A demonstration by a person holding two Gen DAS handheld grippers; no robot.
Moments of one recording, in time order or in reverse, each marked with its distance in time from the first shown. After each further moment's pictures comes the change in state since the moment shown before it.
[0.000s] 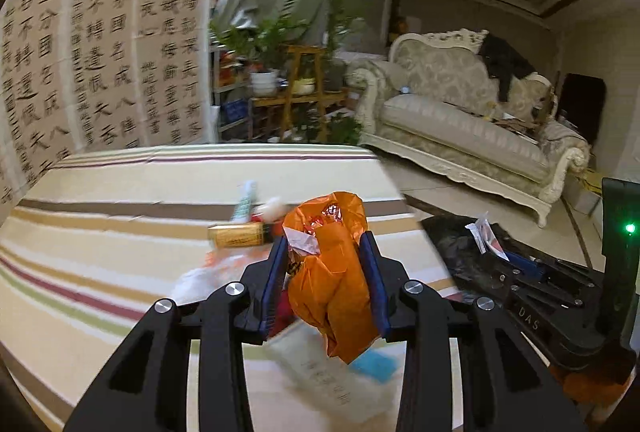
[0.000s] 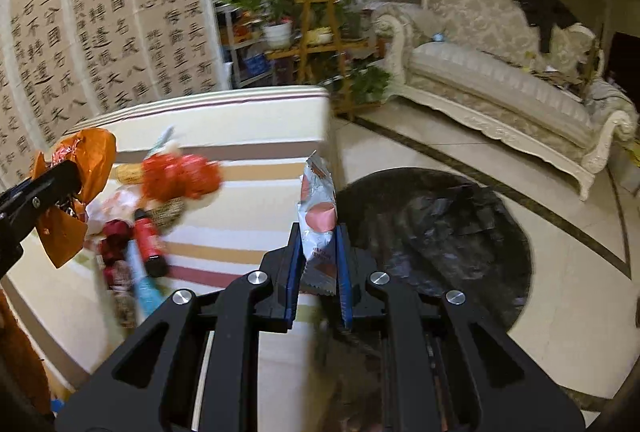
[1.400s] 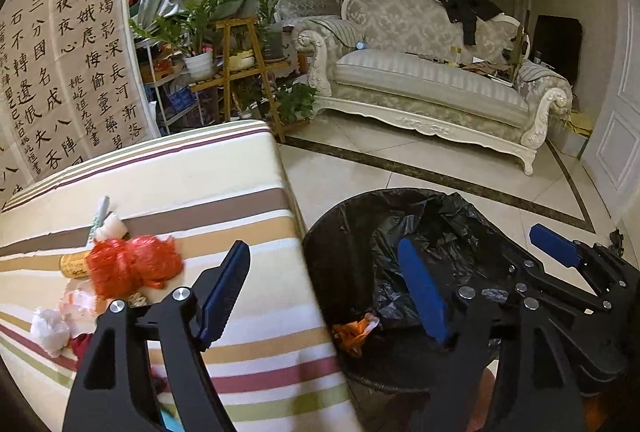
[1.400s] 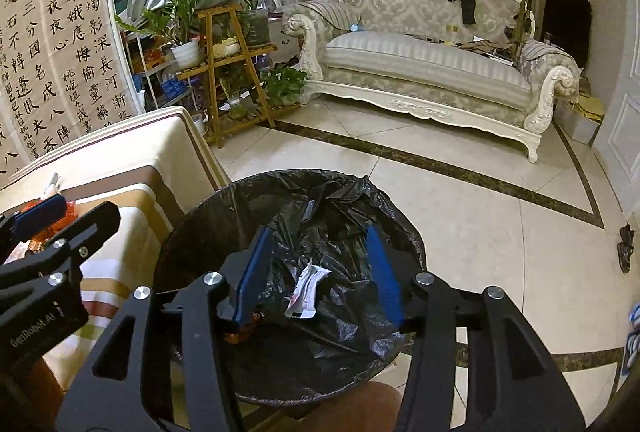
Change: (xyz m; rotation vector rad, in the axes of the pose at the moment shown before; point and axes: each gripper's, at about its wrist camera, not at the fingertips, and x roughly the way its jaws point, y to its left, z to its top) left arm 0.084 -0.115 0.007 0.139 0.123 -0.045; right arm 0.023 -0.116 -0.004 0.156 -0.012 -0.170
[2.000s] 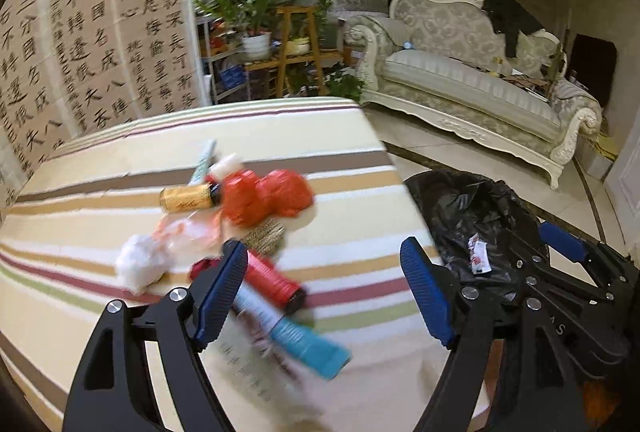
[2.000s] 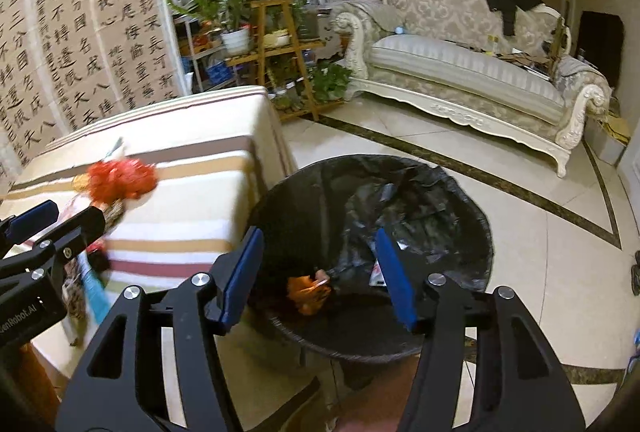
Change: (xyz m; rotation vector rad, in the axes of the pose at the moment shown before) left arm -0.055 0.075 -0.041 -0.119 0.029 0.106; right arm -0.037 0.078 -0.026 -0.101 0.013 0.117
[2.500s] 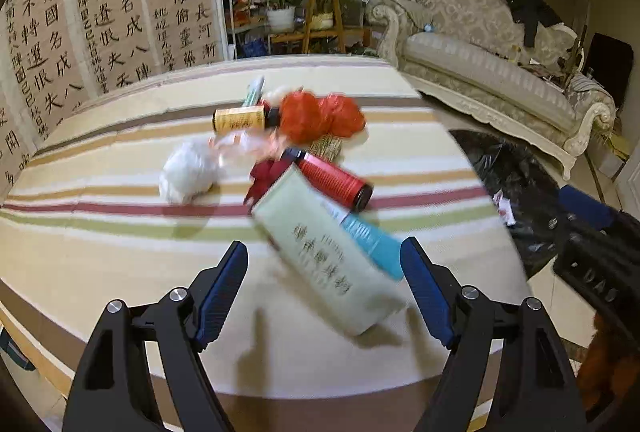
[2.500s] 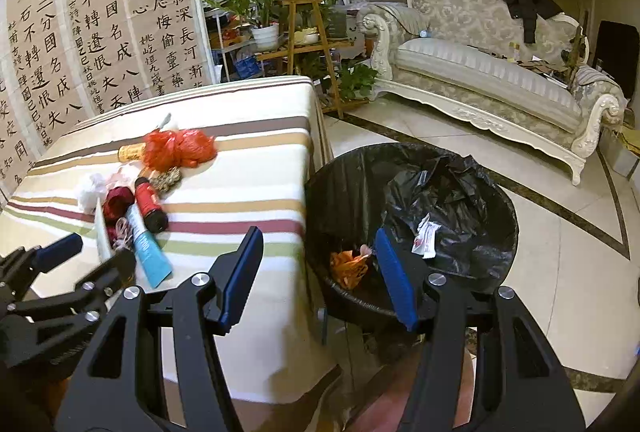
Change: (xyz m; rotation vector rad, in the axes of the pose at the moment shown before) left arm -0.007 0.032 -0.051 -0.039 0.082 0.042; right arm -0.028 0.033 -0.025 -0.037 -0.001 0.058
